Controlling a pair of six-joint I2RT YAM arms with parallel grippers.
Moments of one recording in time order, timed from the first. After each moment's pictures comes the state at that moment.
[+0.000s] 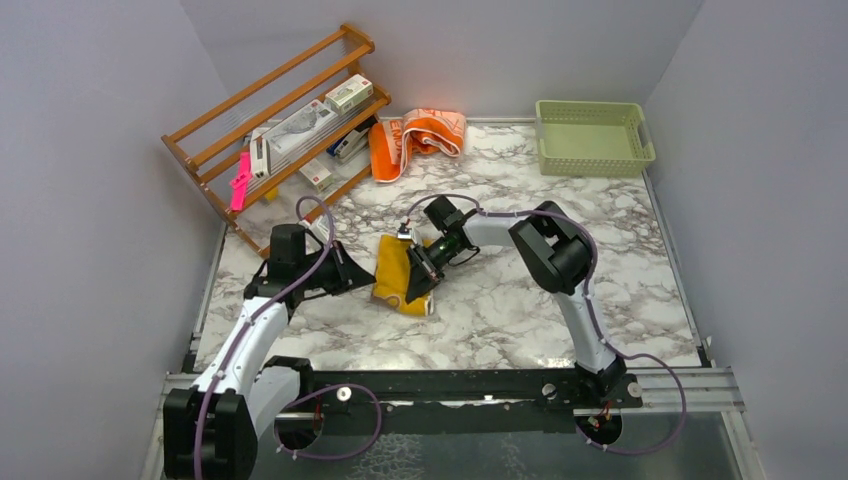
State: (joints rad) left arm -0.09 0.94 0.50 -0.31 0.71 -0.59; right arm 0.70 2.26 1.41 -0.39 -1.15 0.20
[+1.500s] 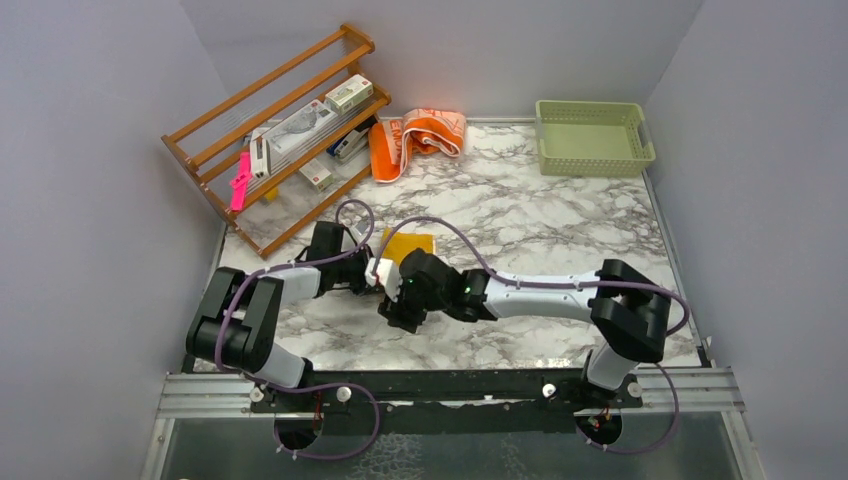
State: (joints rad) left arm -0.24 1.49 0.50 0.08 0.66 -0.65; right arm 1.11 1.69 1.05 -0.07 -0.17 -0.08
